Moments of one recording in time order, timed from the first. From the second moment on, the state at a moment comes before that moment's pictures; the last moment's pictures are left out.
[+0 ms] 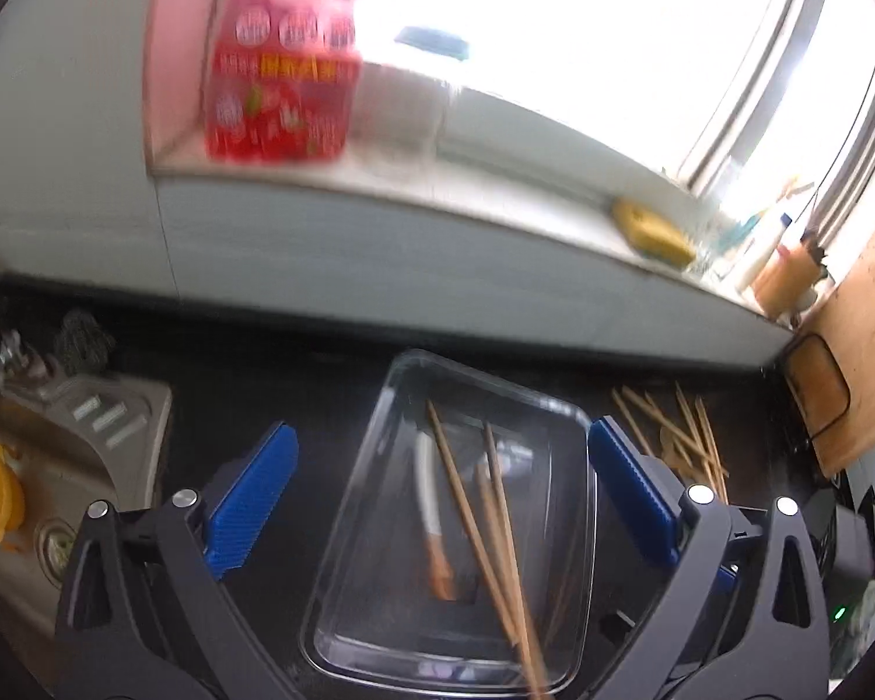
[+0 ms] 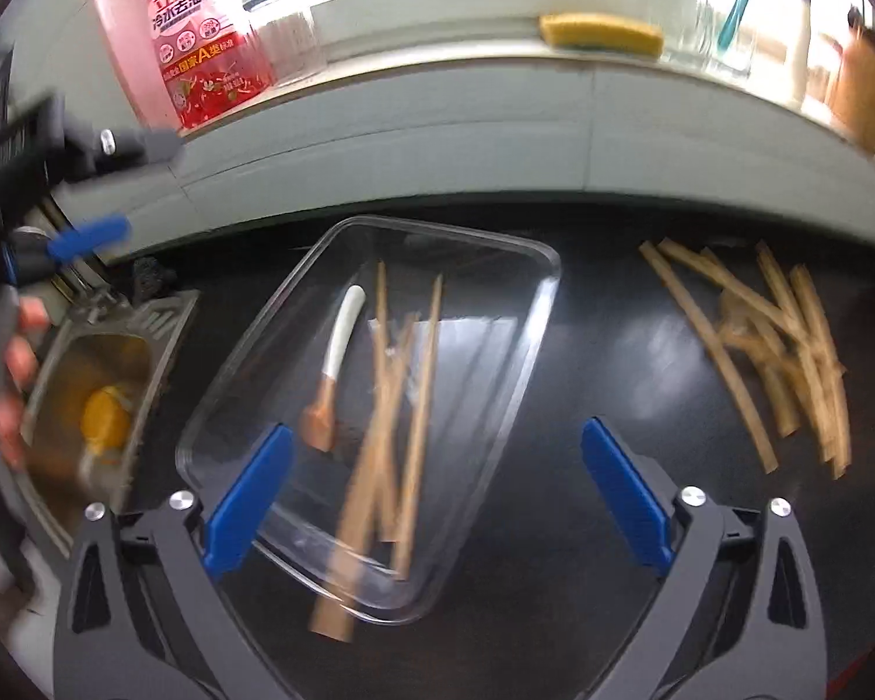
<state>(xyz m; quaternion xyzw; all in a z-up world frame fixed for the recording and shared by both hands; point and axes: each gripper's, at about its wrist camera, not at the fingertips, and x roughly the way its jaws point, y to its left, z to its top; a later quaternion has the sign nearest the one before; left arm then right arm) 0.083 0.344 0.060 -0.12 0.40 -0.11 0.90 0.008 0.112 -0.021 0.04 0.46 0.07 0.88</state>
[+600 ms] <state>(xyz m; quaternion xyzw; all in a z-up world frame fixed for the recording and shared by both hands) 0.075 0.243 0.031 -0.08 0.46 -0.15 0.87 -0.067 -0.095 -0.065 0.15 0.50 -0.11 0.85</state>
